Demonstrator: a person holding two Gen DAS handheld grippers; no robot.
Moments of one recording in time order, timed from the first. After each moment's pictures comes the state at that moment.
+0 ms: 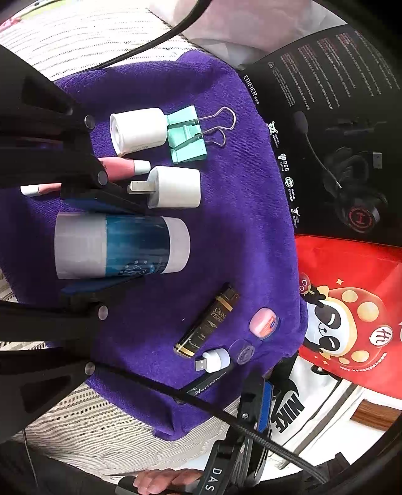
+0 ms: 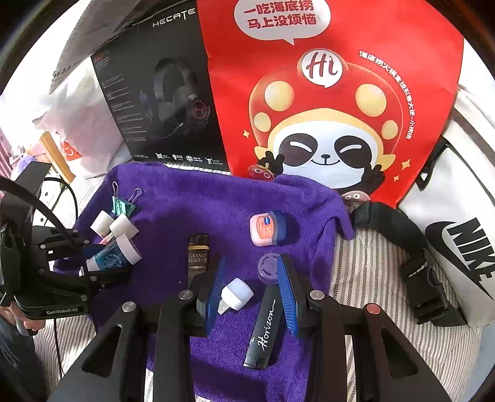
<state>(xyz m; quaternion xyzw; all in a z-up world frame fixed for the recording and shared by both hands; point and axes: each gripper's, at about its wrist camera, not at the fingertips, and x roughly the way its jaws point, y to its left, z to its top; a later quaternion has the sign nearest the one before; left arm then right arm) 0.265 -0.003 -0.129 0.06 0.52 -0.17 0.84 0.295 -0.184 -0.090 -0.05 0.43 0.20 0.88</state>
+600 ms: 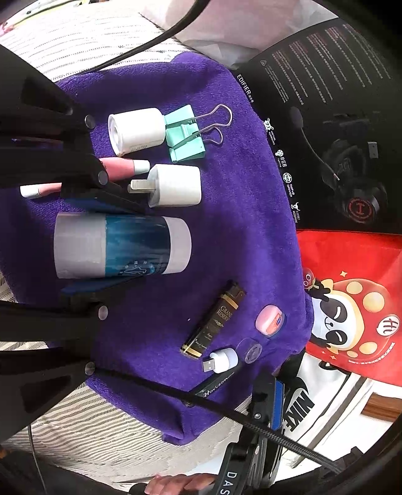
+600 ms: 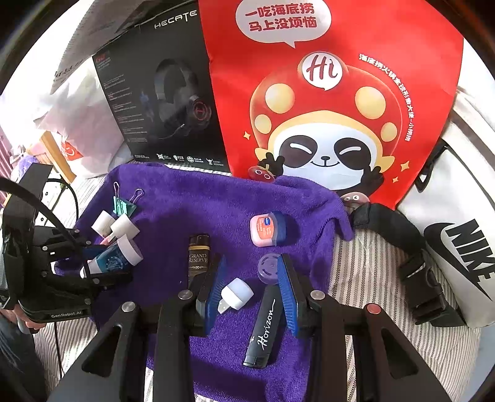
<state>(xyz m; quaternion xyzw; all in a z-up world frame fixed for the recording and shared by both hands) 0.263 -0.010 -0.131 0.08 0.51 -0.17 0.84 0.294 -0.185 -0.090 -0.06 0.43 0.21 0.88</state>
